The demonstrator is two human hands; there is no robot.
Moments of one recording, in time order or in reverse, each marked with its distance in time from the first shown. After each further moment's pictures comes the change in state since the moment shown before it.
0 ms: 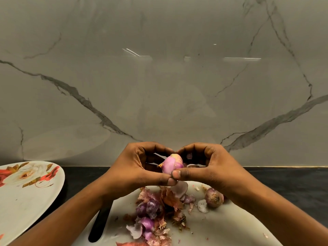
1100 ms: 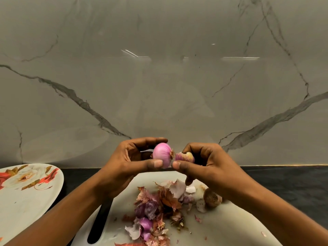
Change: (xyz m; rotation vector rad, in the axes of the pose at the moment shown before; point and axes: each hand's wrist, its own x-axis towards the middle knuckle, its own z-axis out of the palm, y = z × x) left_hand 0.004 -0.006 -0.008 -0.310 0.046 -0.066; right_hand 0.001 0.005 0.000 -0.023 -0.015 -0.129
